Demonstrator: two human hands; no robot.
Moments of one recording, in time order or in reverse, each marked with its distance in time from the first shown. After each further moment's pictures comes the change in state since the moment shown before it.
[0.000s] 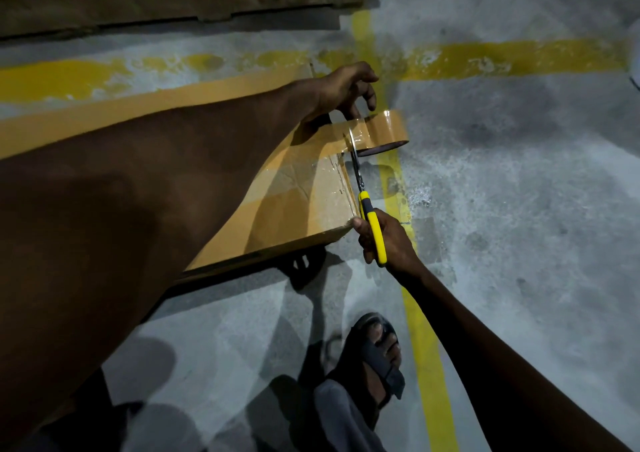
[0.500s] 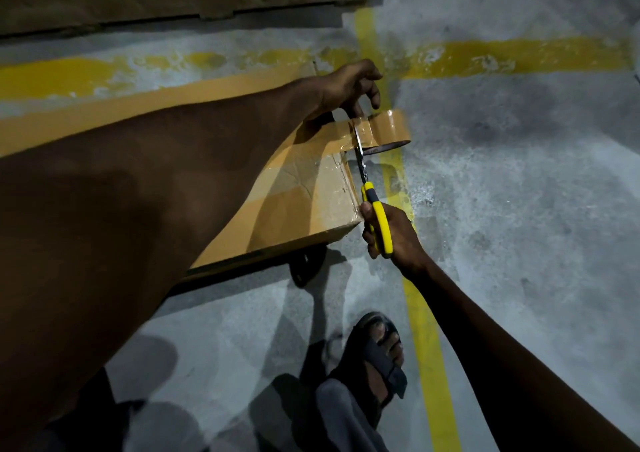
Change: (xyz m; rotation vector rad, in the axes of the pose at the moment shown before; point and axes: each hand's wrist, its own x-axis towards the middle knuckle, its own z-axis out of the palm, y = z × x) left_hand -0.002 0.001 0.001 -0.013 -0.015 0.055; right_hand 0.001 -0.016 -0.001 0.085 -0.028 0.003
